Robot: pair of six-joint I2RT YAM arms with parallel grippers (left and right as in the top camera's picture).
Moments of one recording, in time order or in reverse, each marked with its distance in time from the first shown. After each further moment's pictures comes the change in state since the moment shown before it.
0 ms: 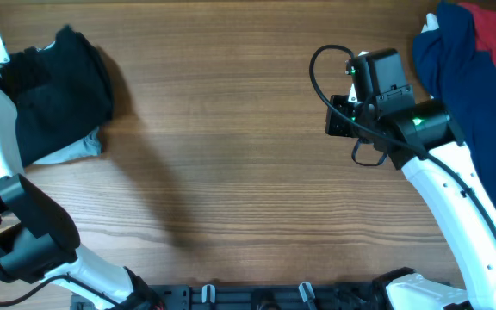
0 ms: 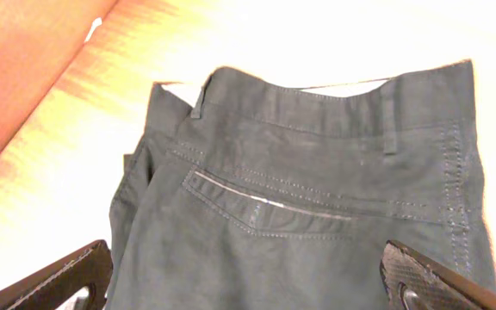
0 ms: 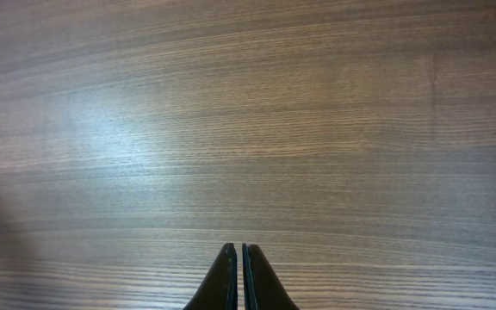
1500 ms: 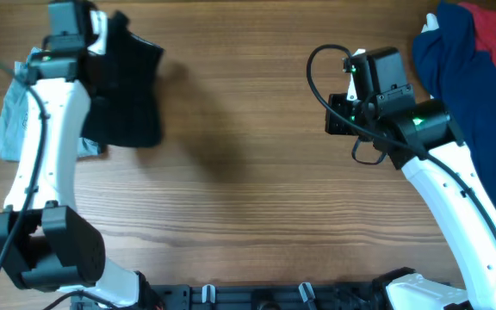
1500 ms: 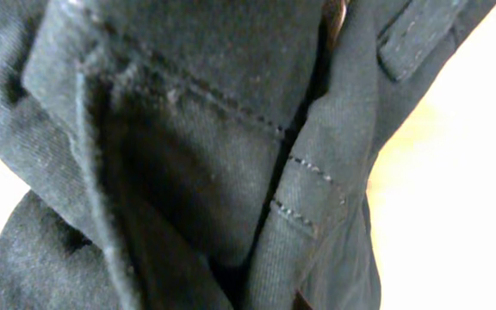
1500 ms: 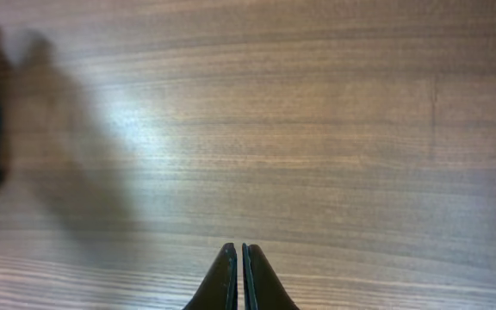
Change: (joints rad) left arm -0.377 -0.130 -0.008 -0.227 -0.125 0.075; right arm 0.000 0.000 0.000 0.020 0.000 -0.053
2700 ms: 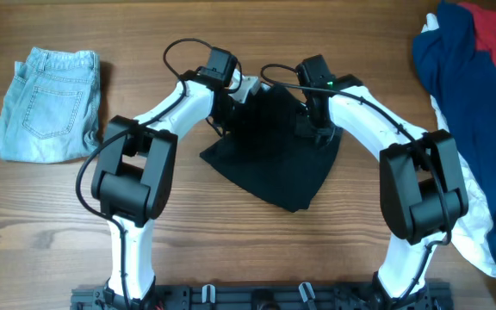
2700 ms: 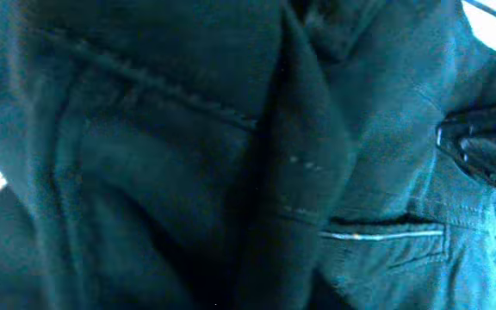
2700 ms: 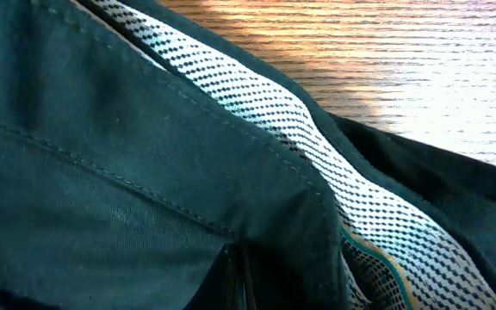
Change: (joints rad) left arm -0.476 0.446 -0.068 0.138 0.726 -0.200; right arm 0.000 0.621 -0.004 0.206 0.001 -0.005
